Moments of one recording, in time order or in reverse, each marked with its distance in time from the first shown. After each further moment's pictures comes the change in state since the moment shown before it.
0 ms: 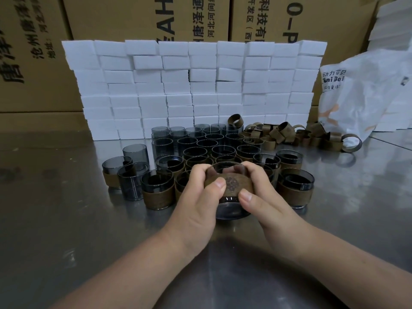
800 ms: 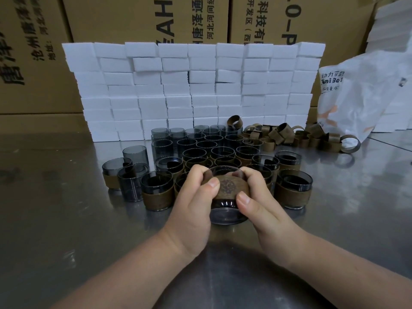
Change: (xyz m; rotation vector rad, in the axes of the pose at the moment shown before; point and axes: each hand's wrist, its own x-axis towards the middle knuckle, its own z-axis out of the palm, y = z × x) left_hand -0.002 -0.003 -0.003 -0.041 -0.037 0.089; right_hand -0.002 0.009 0.008 0.013 0.046 -0.018
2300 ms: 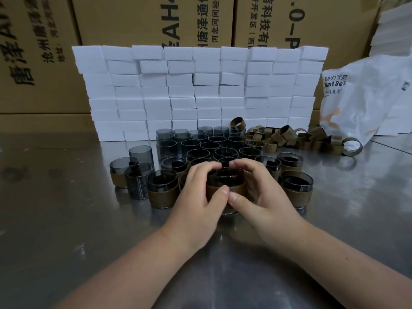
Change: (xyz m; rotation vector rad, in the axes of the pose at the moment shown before) left_hand 0.003 -0.012 -0.009 0.564 0.008 0.201; right_hand 0.002 -0.027 -0.003 -0.198 0.061 -0.026
